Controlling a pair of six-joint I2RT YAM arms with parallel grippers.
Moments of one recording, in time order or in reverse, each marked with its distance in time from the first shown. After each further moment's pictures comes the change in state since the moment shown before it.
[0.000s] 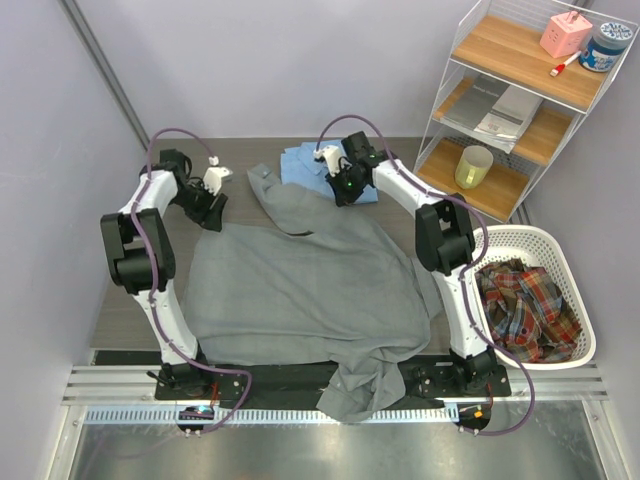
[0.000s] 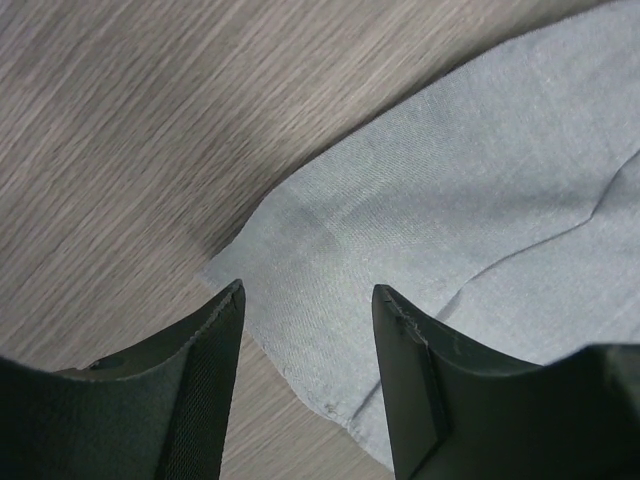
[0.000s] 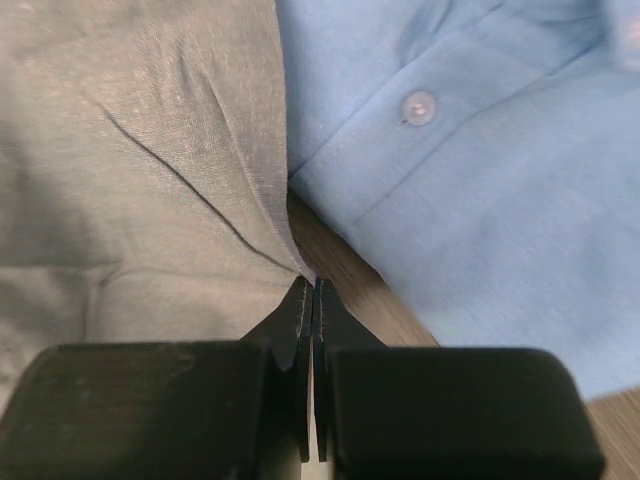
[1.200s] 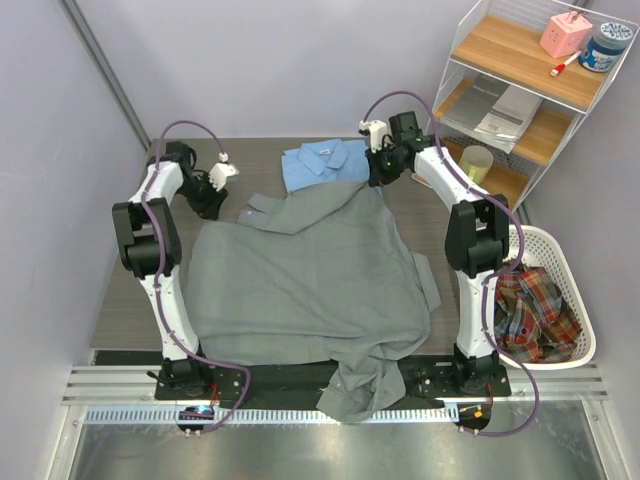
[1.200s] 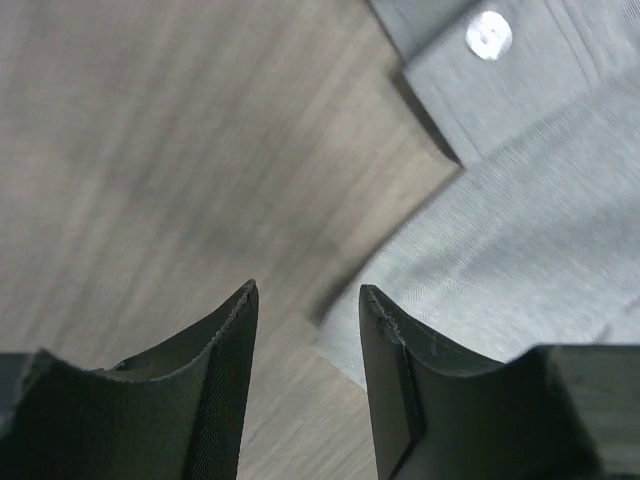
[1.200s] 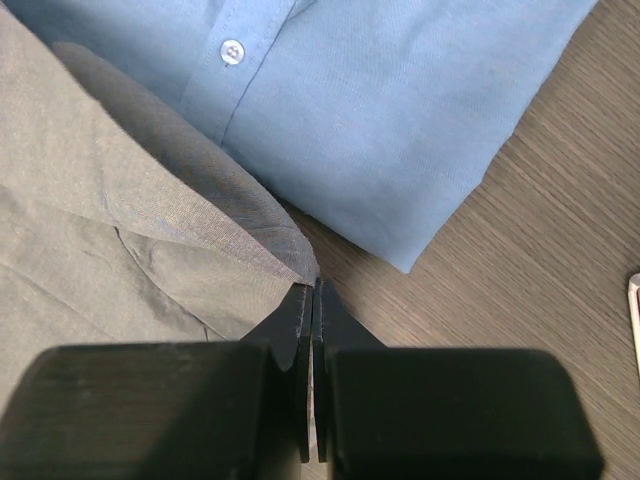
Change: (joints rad) left arm -0.013 0.185 0.211 -0.005 -0.047 0.238; right arm -0.183 -0.179 -0.089 -0.006 -0.054 0.079
